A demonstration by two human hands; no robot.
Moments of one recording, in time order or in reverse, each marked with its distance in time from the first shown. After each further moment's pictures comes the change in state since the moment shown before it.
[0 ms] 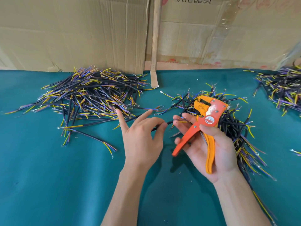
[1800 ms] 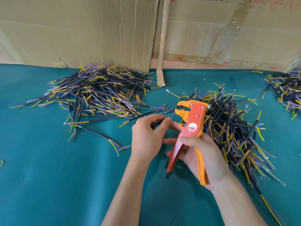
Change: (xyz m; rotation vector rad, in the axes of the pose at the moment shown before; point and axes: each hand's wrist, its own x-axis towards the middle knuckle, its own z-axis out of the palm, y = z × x) left_hand 0.010 -0.006 0.002 -0.549 -0.131 -0.378; right_hand 0.001 0.023 0.018 -0.306 -0.052 0.043
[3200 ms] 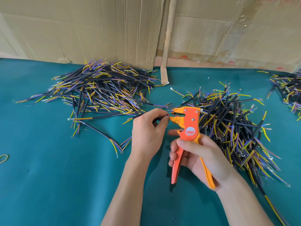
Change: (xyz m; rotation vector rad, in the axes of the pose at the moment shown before) left_hand 0.005 -0.011 -0.005 0.067 0.091 0.172; right_hand -0.005 -0.002 0.004 -0.024 -0.054 0.169
